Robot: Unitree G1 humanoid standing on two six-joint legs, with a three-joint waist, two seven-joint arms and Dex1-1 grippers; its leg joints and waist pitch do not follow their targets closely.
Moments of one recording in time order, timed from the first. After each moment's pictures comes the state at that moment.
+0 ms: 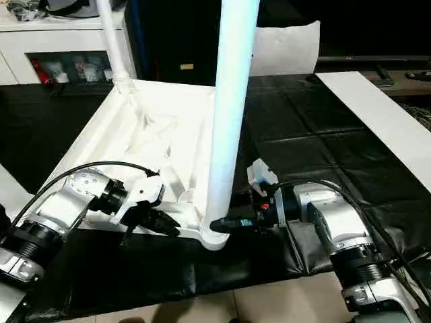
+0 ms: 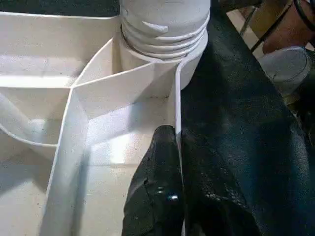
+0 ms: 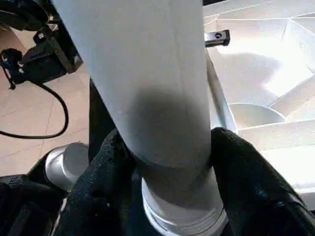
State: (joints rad) left arm -0.60 0.45 -0.38 0.51 -0.01 0.07 -1.48; right arm -0.44 -0.49 0.20 0.30 0.32 0.32 1.45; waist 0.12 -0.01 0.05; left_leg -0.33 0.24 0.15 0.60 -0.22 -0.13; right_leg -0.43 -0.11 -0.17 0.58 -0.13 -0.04
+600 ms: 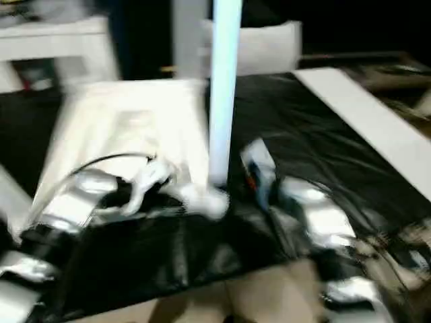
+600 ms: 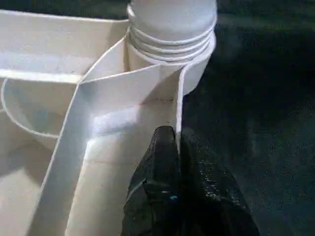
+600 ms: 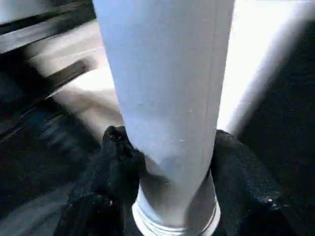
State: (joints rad) left arm -0.59 0.27 -0.24 0.47 0.04 0.39 -1.00; right arm -0.49 -0.22 0.06 0.34 0.18 0.40 0.75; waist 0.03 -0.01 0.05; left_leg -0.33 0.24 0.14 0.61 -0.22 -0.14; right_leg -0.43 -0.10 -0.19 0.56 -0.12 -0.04
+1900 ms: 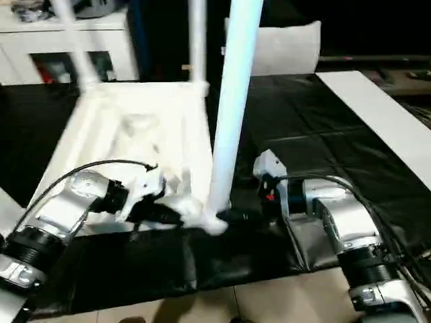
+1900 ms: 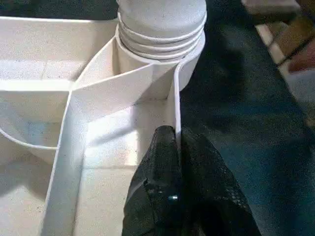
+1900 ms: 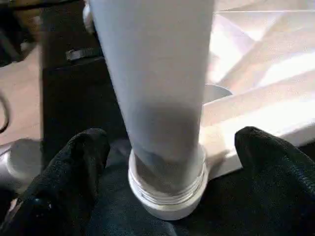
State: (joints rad) left arm -0.56 0.44 -0.35 0.44 -0.02 0.16 -1.39; right arm -0.43 -0.52 0.17 0.26 0.27 0.30 1.34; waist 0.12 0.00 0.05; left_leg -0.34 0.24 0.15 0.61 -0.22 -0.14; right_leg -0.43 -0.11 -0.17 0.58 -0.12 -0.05
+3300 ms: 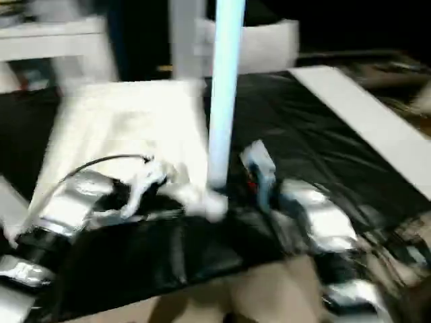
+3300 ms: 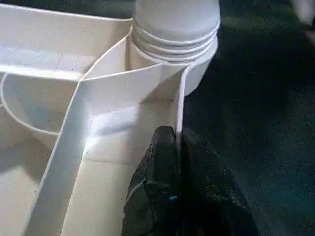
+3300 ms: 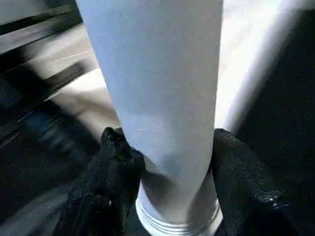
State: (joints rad) left arm -0.56 0.29 -0.24 0.41 0.02 0.43 -1.02; right arm -0.48 -0.24 0.07 0.29 0.20 0.48 0.78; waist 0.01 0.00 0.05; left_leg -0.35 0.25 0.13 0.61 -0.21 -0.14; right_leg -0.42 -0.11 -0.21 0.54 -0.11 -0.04
